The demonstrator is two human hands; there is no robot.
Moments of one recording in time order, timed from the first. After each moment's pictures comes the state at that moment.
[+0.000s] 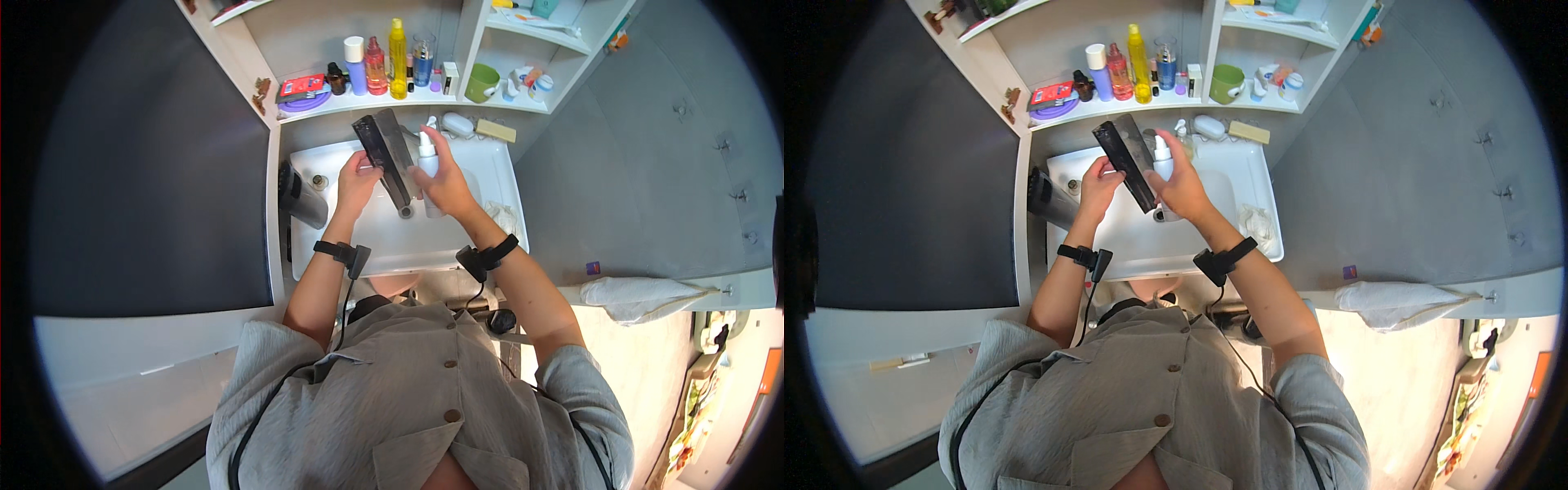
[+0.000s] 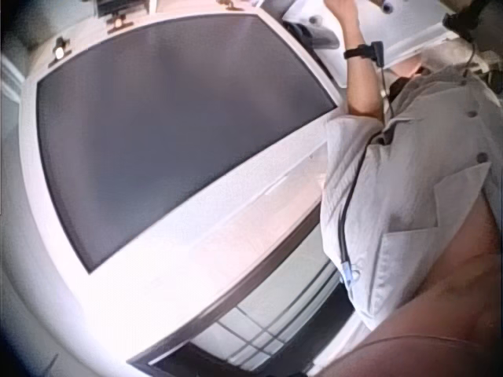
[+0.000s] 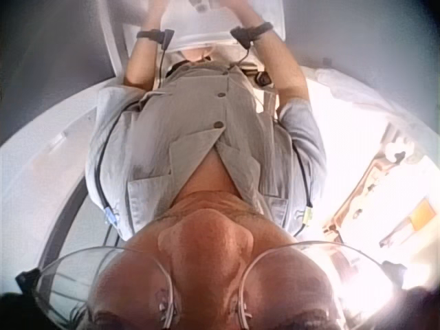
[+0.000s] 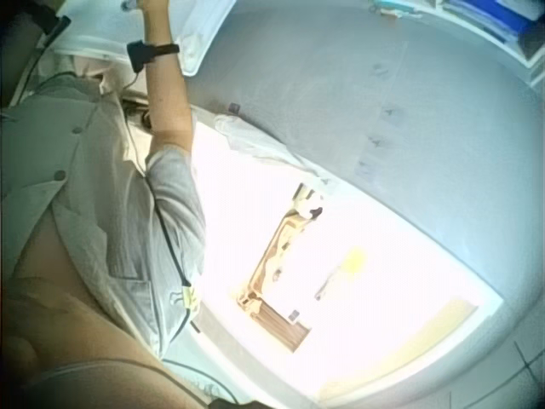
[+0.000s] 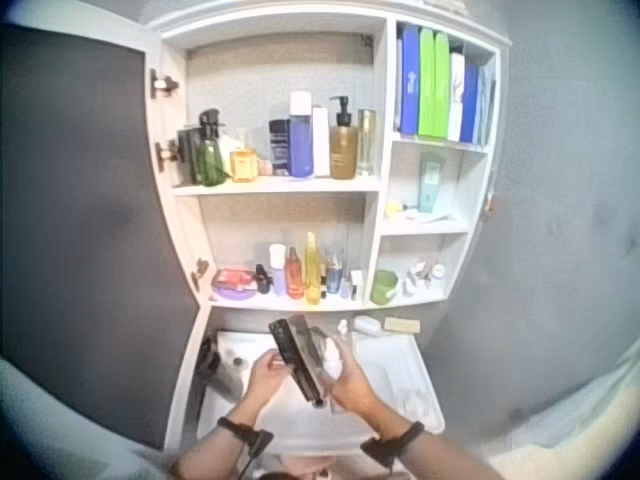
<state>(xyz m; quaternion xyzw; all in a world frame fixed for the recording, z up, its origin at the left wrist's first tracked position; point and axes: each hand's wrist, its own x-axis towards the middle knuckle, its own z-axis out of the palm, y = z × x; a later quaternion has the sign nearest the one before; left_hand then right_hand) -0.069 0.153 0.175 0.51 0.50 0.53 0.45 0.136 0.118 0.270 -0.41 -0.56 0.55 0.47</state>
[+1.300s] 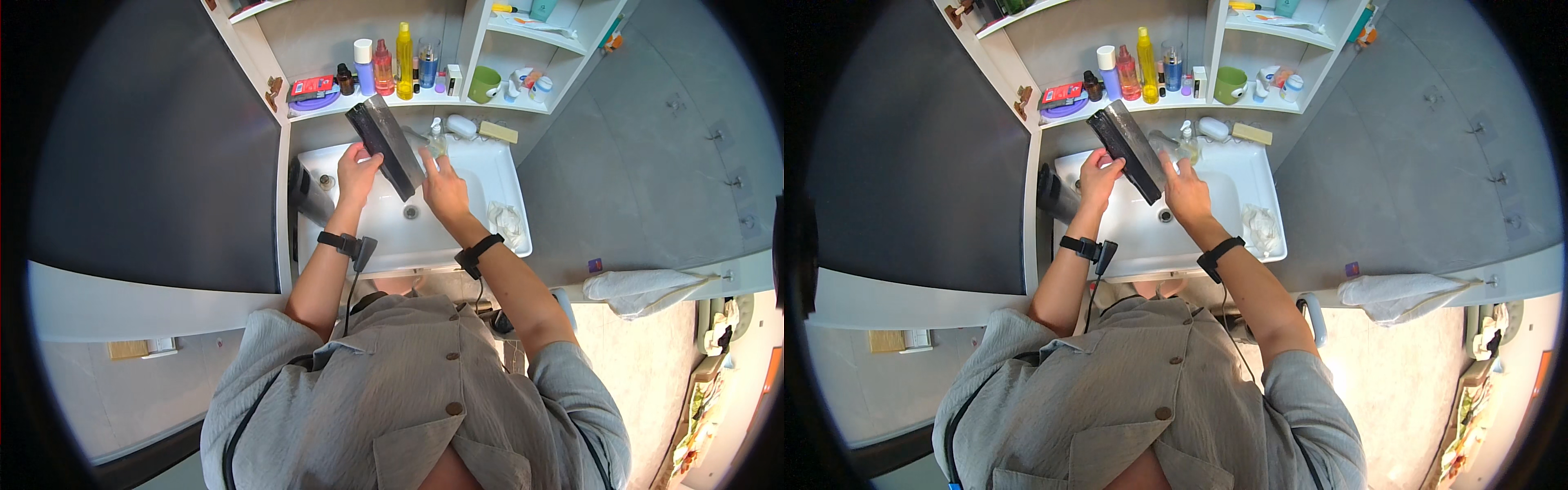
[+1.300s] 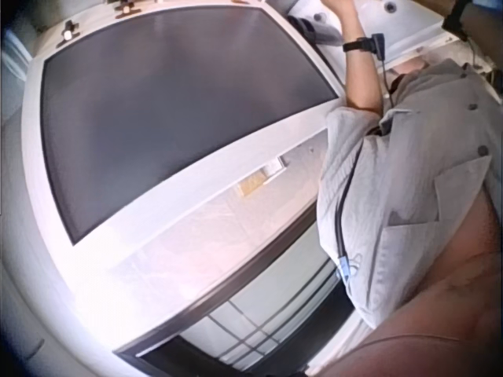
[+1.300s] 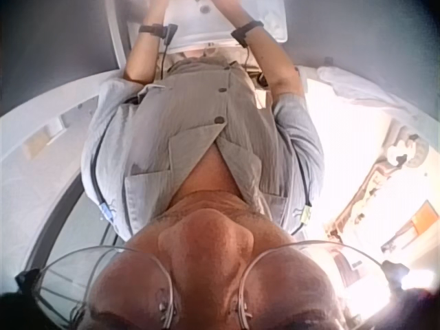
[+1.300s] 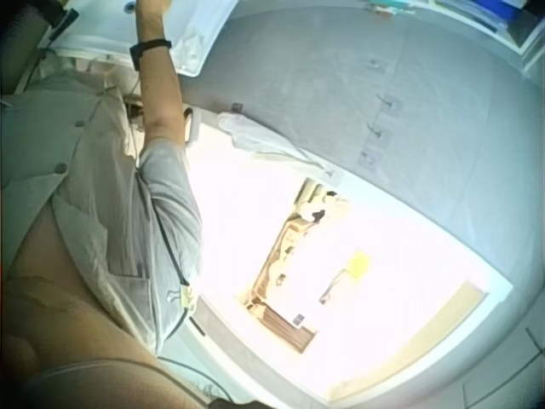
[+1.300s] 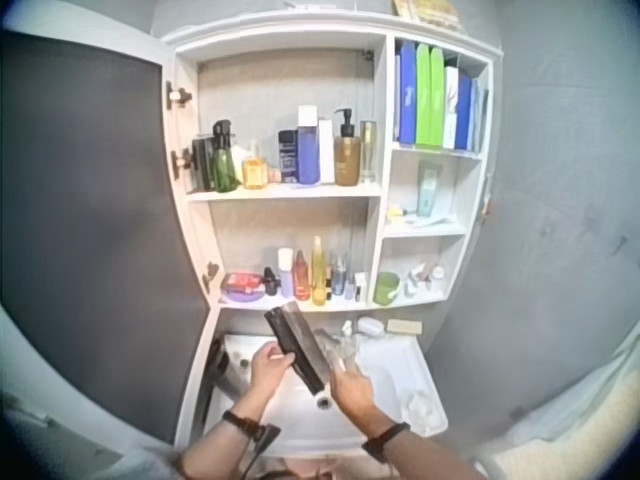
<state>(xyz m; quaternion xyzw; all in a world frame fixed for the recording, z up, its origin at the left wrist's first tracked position) -0.072 0.154 0.199 0.45 0.56 0.55 0.41 0.131 0.106 0.207 -0.57 -0.76 0.03 0.31</state>
